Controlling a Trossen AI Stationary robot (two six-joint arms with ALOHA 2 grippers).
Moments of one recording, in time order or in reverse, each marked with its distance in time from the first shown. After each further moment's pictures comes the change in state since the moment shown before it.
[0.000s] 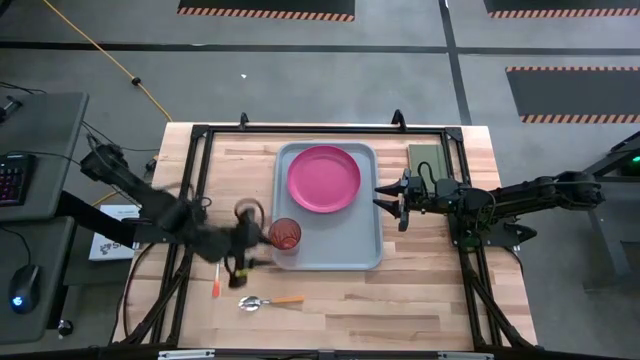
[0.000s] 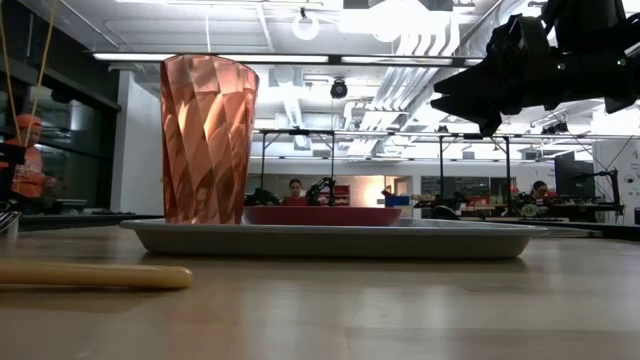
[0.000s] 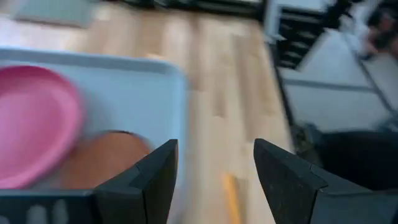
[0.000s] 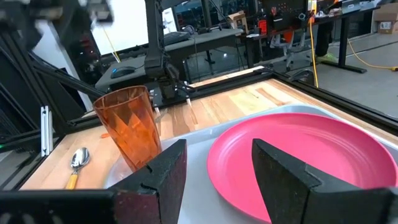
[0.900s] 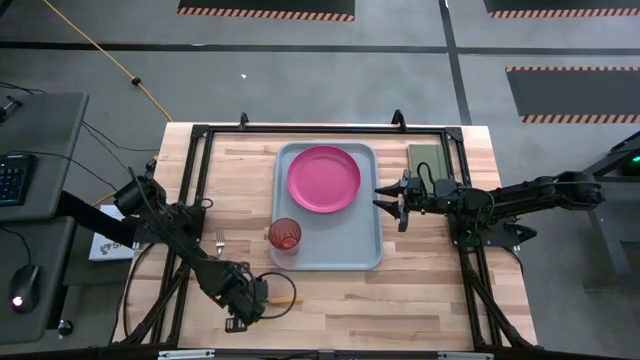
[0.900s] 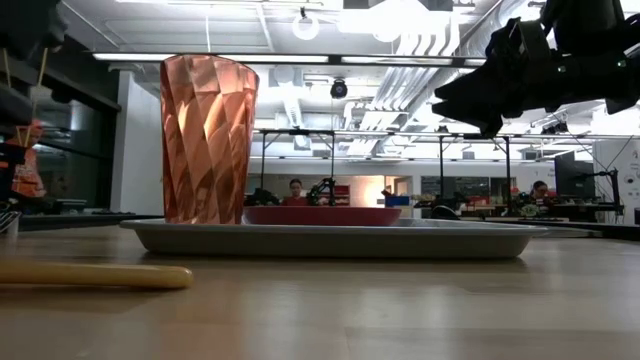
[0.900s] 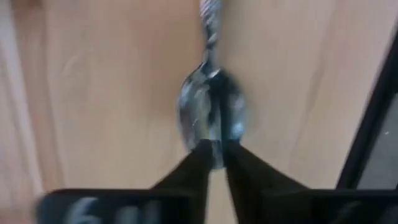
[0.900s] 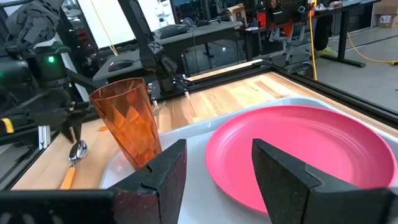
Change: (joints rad) left arm -0.159 0.530 -0.044 -0.176 0.475 -0.383; right arm 0.000 0.000 0.000 -0.029 0.000 0.000
